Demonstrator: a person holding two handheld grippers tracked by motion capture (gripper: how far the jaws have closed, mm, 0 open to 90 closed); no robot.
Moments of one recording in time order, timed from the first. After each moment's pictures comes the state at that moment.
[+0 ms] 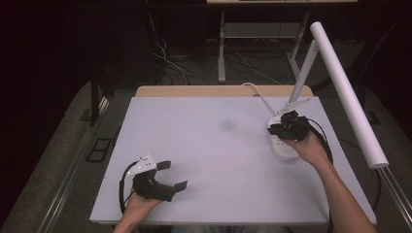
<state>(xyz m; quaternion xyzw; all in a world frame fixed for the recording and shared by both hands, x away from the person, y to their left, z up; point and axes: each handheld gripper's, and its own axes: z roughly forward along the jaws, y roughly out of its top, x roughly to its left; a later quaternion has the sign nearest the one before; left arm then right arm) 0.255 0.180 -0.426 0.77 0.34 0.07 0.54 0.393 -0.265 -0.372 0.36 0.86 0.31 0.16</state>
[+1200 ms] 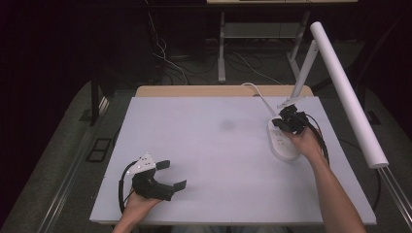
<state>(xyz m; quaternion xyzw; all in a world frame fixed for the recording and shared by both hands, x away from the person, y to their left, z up) 0.257 0.182 -0.427 0.77 0.34 0.07 0.54 0.431 -0.276 -0.398 0.40 0.84 0.29 0.20</state>
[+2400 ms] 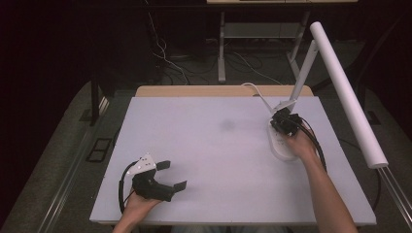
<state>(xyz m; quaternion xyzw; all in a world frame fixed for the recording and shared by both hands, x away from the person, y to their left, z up) 0.256 0.181 -0.426 0.77 0.33 0.07 0.54 0.437 -0.261 -0.416 0.40 0.85 0.24 0.25</state>
